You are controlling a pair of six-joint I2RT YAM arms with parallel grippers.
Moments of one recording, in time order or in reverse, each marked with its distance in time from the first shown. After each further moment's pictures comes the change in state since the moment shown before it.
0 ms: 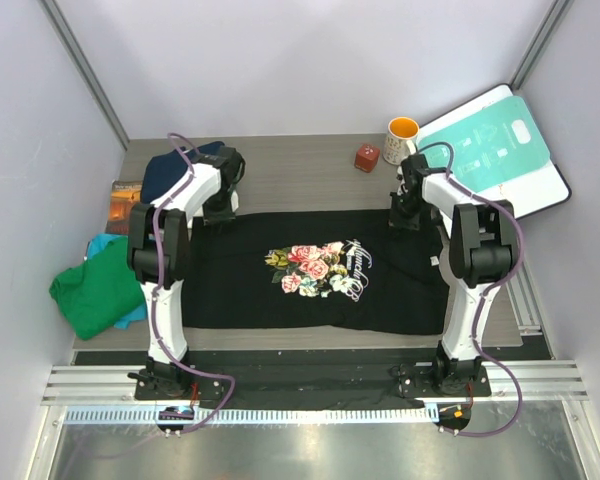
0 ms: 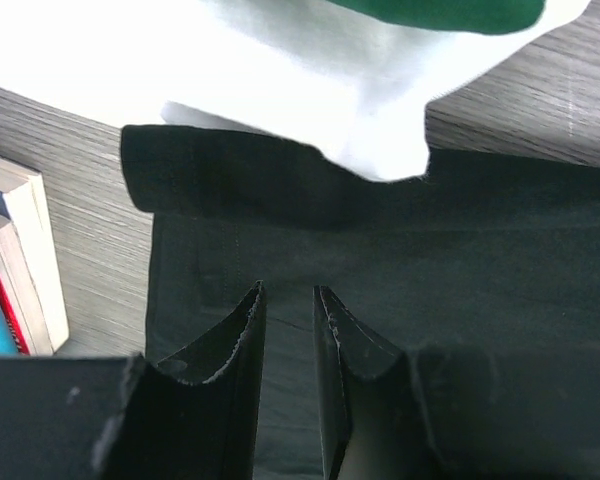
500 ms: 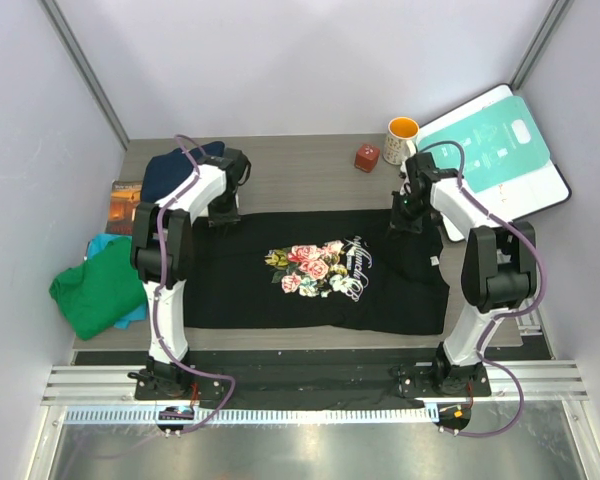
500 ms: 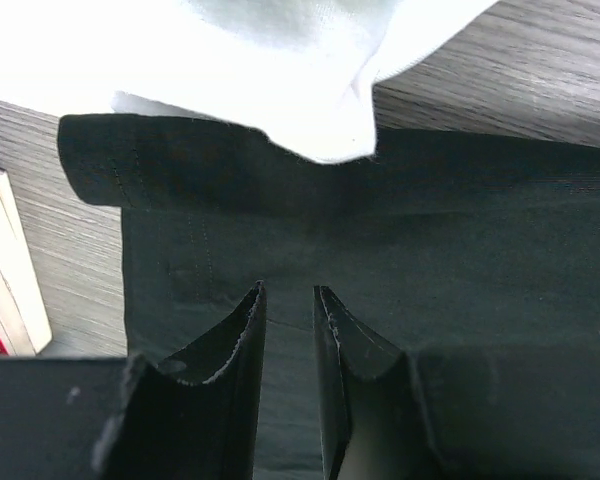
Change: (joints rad) left arm -0.027 0.012 0.000 0.001 0.018 -0.003; right arm 0.026 -0.235 -0.108 -0.063 -0.053 0.040
